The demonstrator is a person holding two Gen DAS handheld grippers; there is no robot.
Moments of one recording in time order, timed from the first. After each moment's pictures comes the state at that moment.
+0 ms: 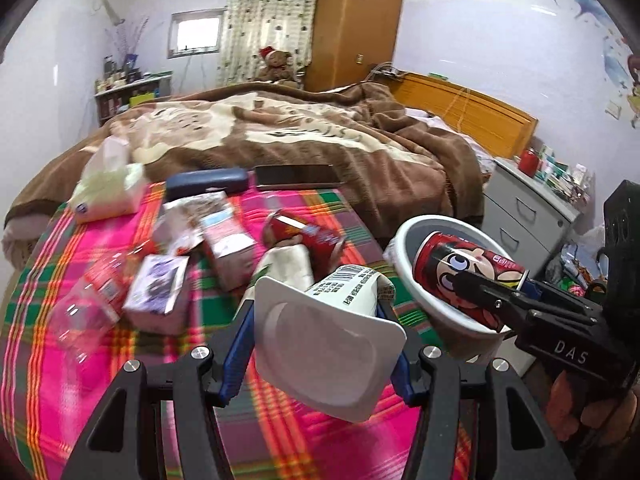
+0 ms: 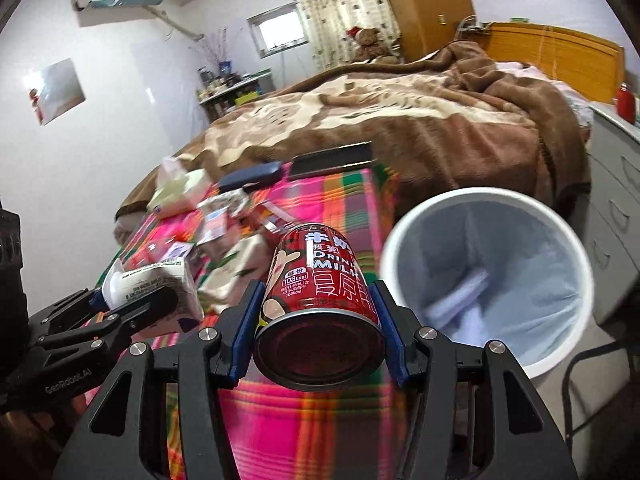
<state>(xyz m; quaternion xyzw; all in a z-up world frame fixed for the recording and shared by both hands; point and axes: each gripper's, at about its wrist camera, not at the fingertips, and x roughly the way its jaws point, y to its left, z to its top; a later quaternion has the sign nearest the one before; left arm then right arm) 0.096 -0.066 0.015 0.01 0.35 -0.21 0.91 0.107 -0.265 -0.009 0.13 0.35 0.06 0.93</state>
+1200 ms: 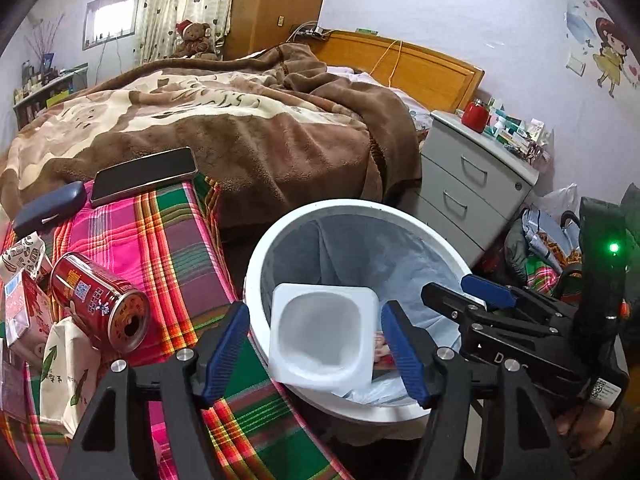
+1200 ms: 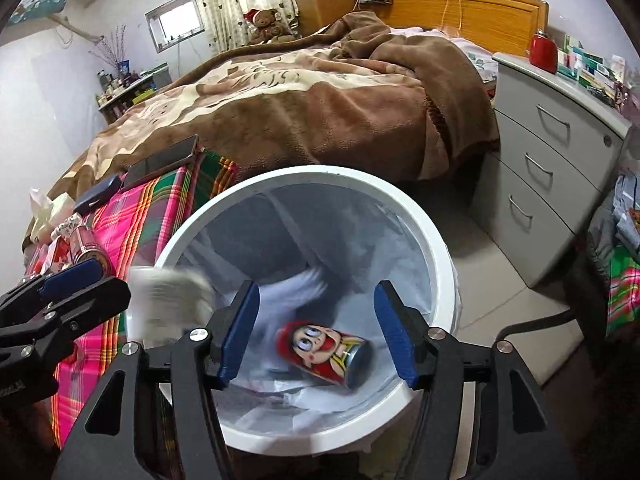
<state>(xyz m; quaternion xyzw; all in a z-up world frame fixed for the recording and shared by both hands) 0.158 -0.234 -0.020 0.04 0.40 -0.32 0.86 0.127 -0.385 -0.050 0.13 0.41 -0.09 0.90</state>
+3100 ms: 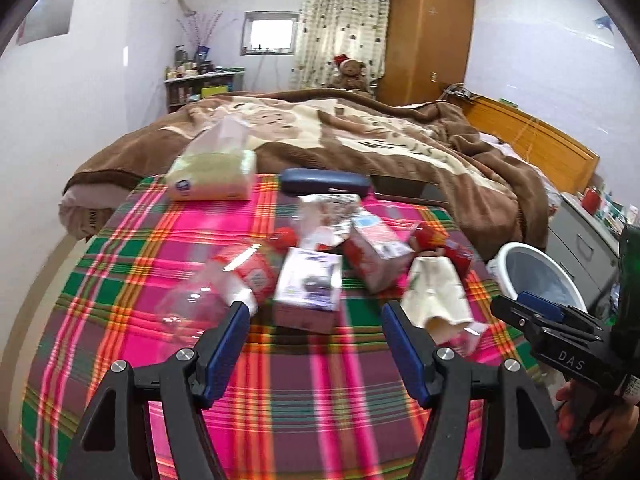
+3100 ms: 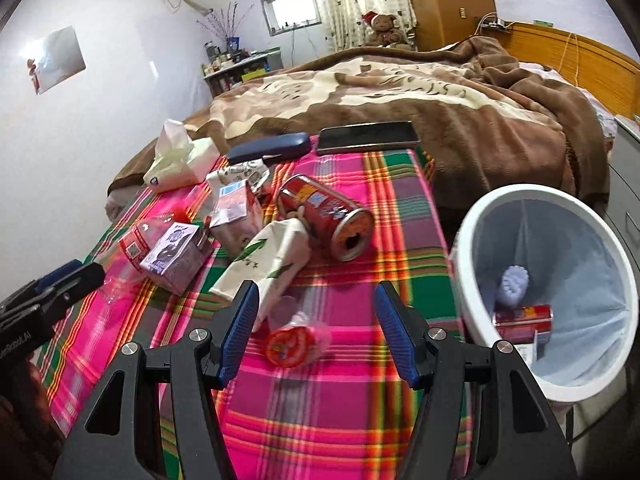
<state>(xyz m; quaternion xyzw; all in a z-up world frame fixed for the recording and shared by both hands) 0.116 0.058 0.006 -0.02 0.35 -0.08 0.93 0.139 -0.198 -0.033 0.09 0.38 0.08 0.92</state>
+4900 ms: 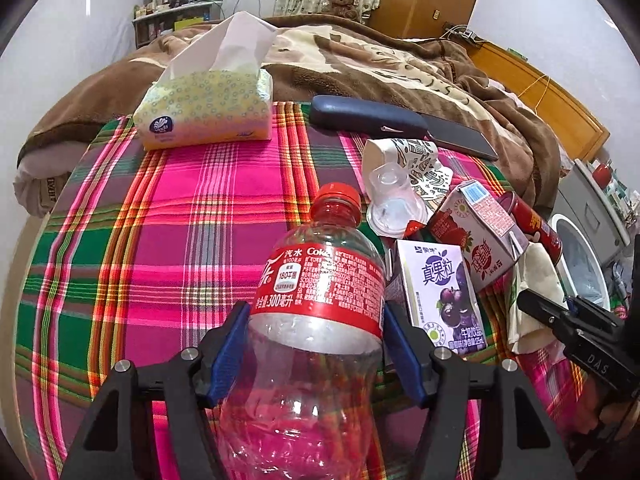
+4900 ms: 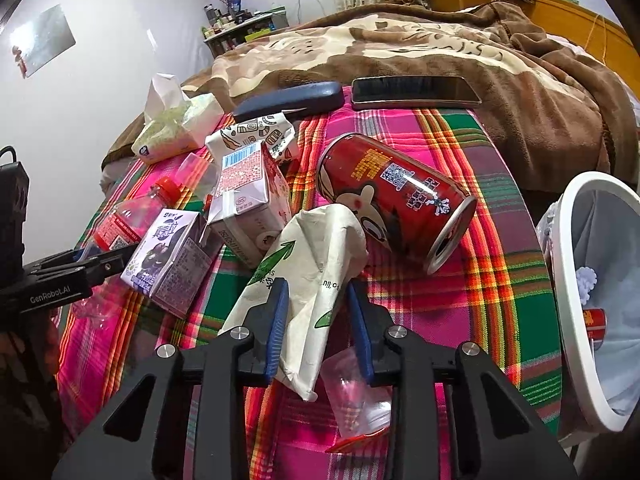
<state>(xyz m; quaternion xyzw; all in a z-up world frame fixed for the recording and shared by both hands) 0.233 0.107 -0.056 -0.01 0.47 -0.13 0.87 0.190 -0.156 -0.061 0.09 0.45 0.09 0.88</state>
